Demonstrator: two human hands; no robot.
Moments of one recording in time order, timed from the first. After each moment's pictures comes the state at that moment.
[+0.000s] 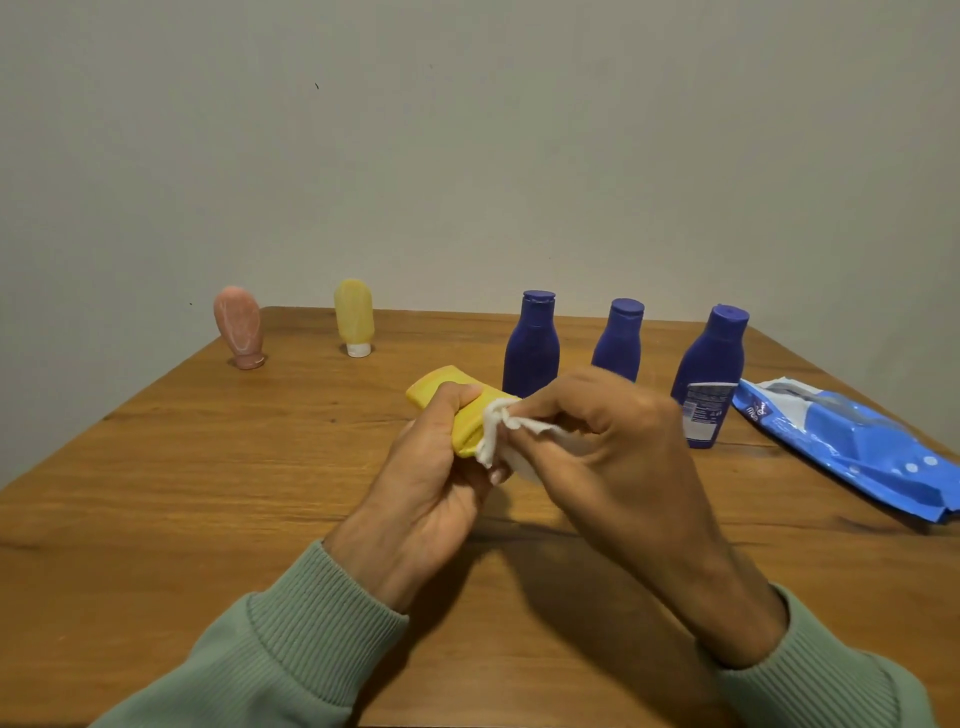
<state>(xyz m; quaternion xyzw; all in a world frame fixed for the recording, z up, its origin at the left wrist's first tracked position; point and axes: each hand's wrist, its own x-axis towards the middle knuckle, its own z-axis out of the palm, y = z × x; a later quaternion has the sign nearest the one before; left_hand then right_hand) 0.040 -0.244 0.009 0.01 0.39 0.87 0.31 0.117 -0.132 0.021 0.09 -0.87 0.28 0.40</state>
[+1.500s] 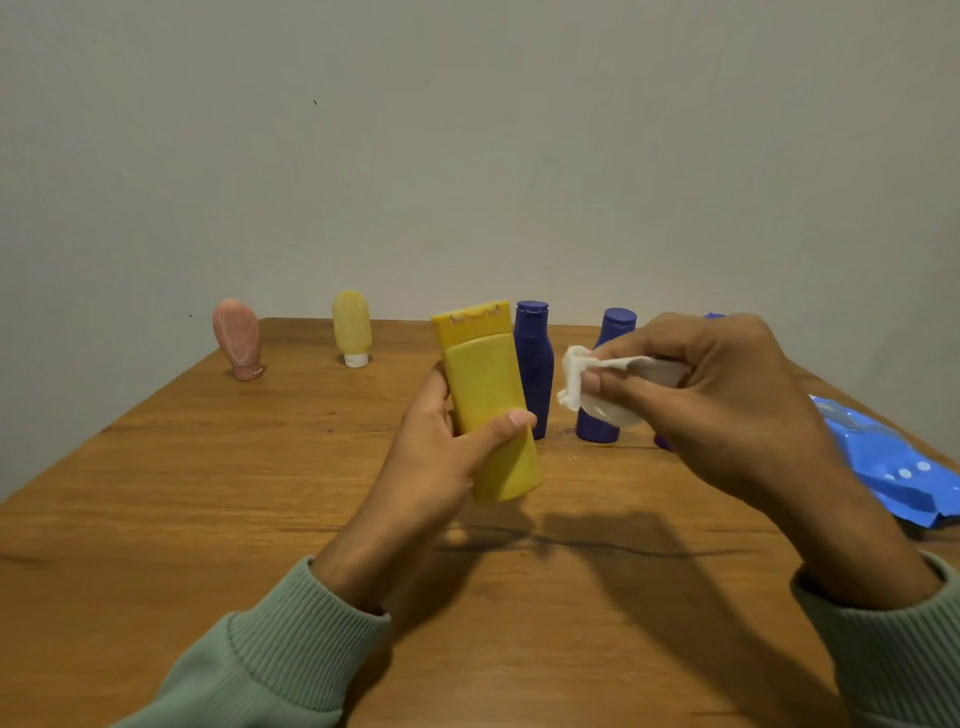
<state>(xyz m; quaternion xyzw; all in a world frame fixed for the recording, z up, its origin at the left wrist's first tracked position) 0.041 -0.248 0.013 0.27 0.66 0.69 0.07 0.135 -0.085 0.067 0.00 -0.88 0.32 0.34</state>
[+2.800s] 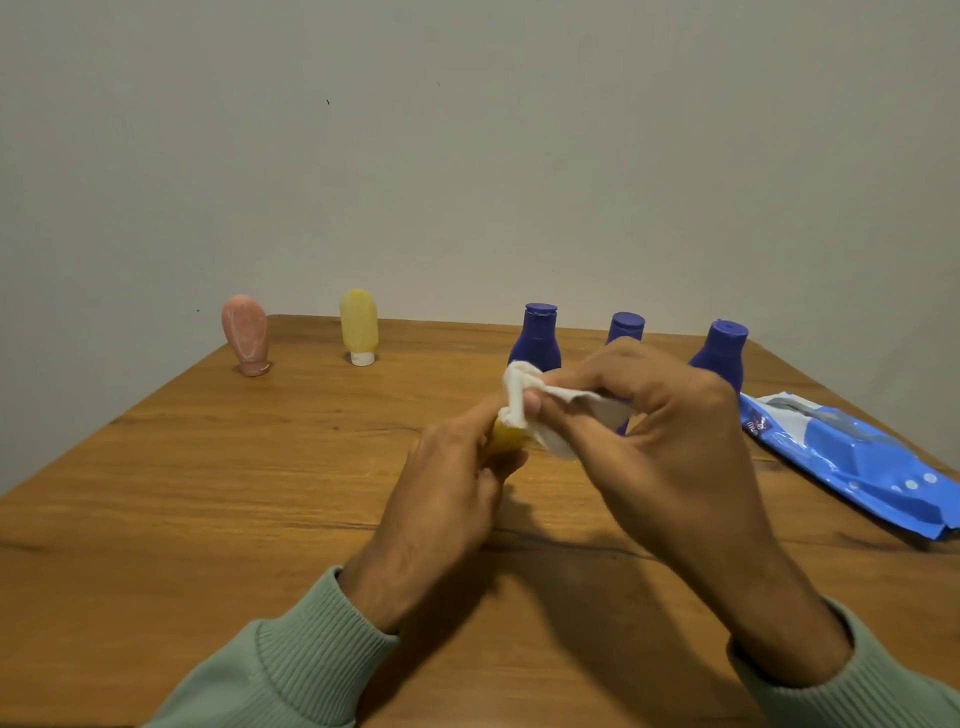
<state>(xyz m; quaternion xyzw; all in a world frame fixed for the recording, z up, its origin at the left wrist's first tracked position) 0.050 -0.255 0.006 0.38 0.79 0.47 -0.06 0.130 -0.127 0.045 0.08 -0.85 0.30 0.43</state>
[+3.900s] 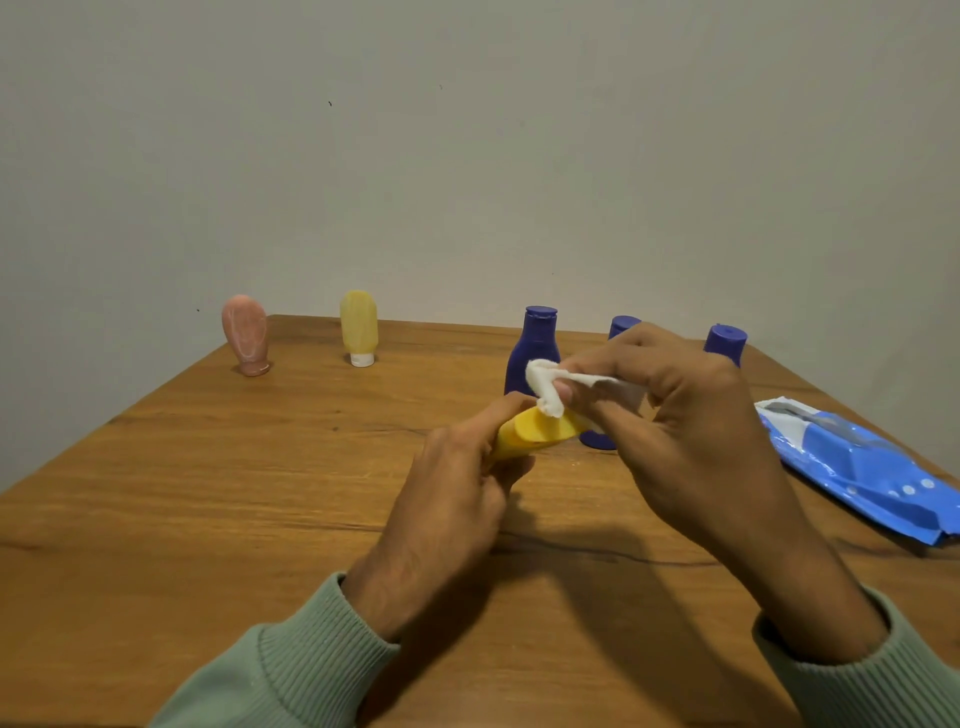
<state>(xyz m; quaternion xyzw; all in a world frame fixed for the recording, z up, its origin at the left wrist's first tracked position) 0.050 -0.250 0.002 0.38 0.80 0.46 -0.08 0.127 -0.107 0.052 0.07 -0.87 0.29 0.39</state>
